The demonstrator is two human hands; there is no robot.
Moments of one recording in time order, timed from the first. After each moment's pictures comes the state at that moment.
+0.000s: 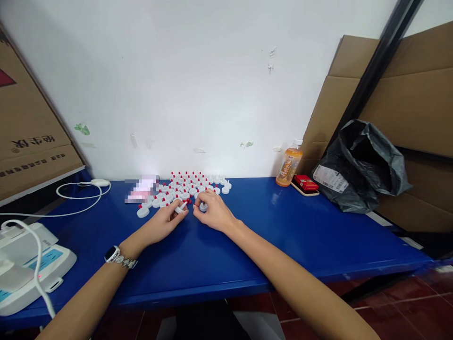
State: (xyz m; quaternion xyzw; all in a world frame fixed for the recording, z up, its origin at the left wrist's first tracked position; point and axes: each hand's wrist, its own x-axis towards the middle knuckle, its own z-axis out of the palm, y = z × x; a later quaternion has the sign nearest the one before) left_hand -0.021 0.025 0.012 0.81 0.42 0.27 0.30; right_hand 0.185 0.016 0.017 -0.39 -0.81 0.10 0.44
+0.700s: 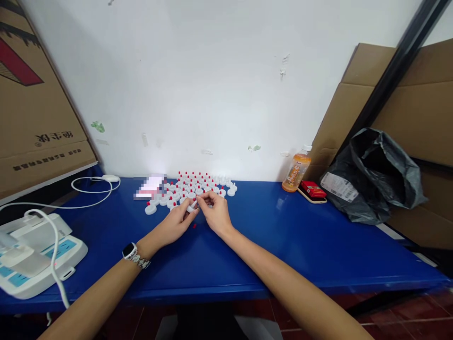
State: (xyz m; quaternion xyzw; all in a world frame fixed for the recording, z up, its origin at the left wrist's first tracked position) left_hand -0.007 0.017 0.004 0.82 0.42 0.31 0.25; right_hand 0.157 0.023 0.006 -0.40 -0.63 0.31 0.58
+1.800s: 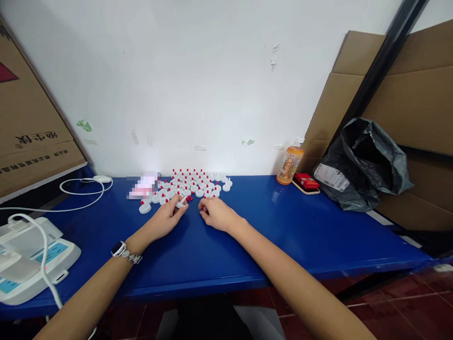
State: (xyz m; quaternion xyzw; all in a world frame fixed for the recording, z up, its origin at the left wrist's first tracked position) left_hand -0.017 0.026 0.006 0.81 0.45 0.29 0.24; right_hand 0.196 0.015 0.008 -0.45 -0.84 0.15 0.27
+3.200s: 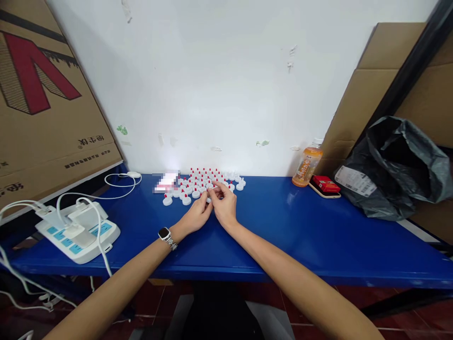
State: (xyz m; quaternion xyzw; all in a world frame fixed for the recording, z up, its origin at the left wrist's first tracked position) left_hand 0.023 0.008 0.000 0.82 0.40 0.35 0.23; right_hand 0.149 0.016 -0.002 -0.44 -0.57 0.24 0.65
